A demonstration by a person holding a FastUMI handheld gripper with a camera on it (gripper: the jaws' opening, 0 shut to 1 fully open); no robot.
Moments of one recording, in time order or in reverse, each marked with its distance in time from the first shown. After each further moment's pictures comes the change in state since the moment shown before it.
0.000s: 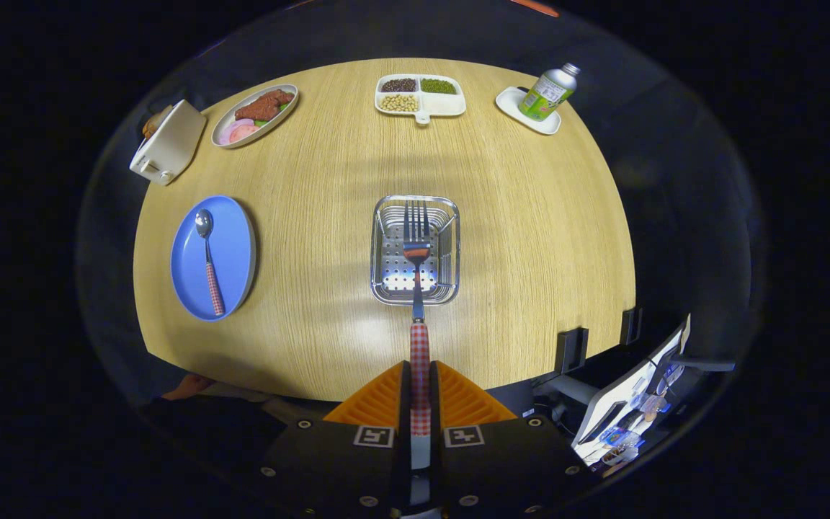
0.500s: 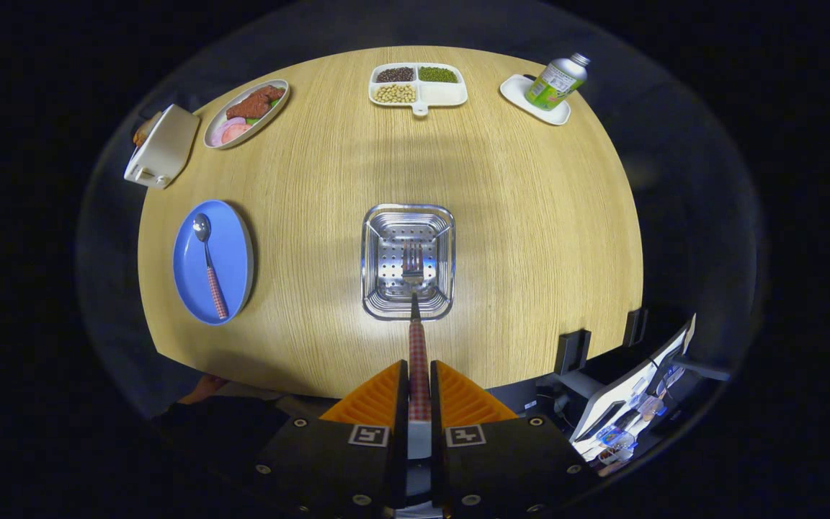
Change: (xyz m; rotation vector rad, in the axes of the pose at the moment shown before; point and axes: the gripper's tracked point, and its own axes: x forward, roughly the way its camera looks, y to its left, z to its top) arm 0.003 -0.009 0.024 0.010 0.045 0.028
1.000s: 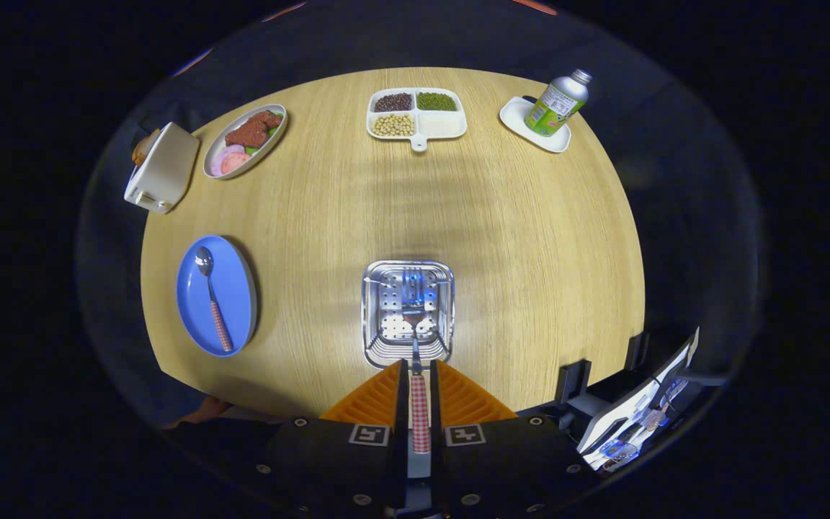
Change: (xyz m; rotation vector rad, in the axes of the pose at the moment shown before) arm -0.002 0.014 0.045 0.016 -0.154 0.044
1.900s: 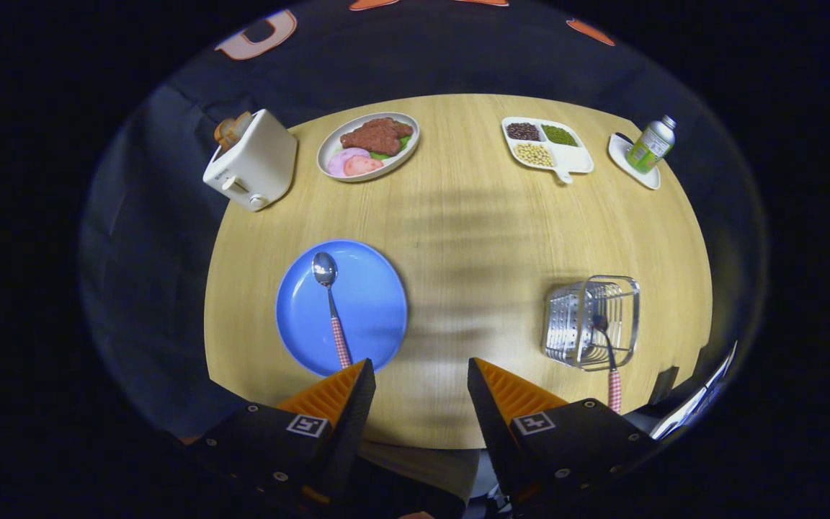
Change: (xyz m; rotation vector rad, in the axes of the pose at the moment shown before) arm 0.005 0.189 -0.007 -0.092 -0.124 0.191
